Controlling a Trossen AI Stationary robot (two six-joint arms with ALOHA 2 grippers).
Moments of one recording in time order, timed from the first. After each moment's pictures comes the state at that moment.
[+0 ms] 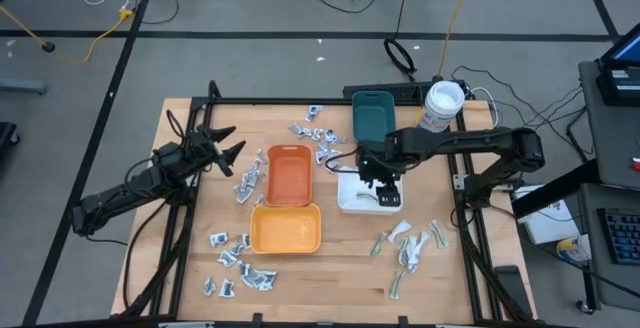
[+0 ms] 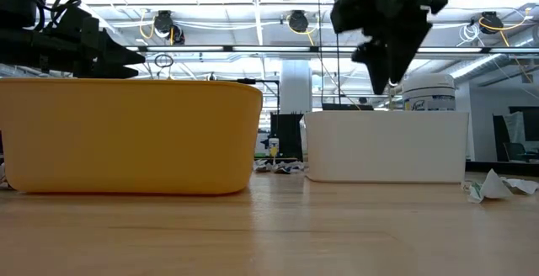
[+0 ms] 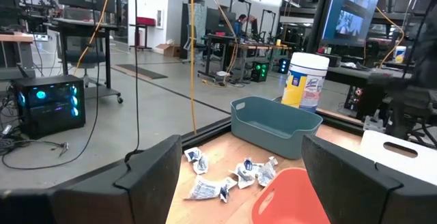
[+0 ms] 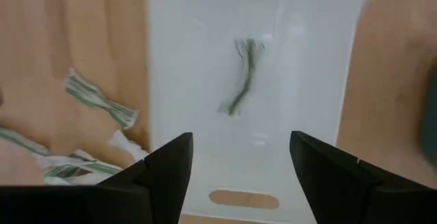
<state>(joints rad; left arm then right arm) 0.44 0.01 0.02 0.06 -0.16 -0.11 -0.07 1.56 1.29 -1.12 -0.13 -0.07</state>
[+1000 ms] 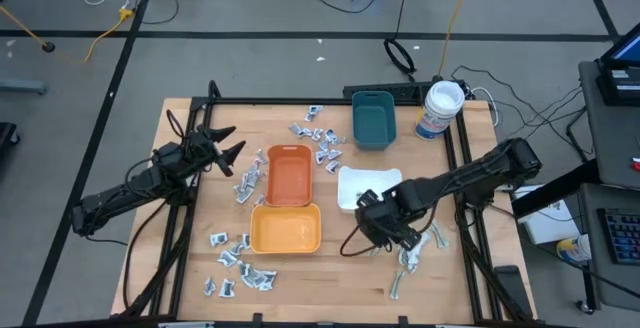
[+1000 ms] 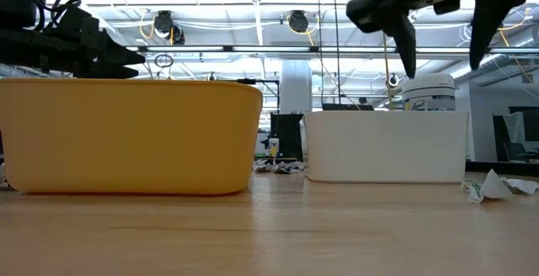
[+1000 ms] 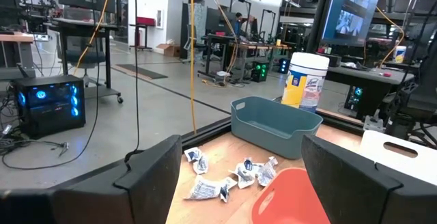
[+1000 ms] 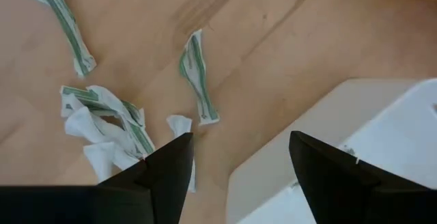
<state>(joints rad) 0.44 0.01 0.02 0.06 -0.16 -0.11 0.34 1.65 1.32 -1.07 -0.05 -0.45</state>
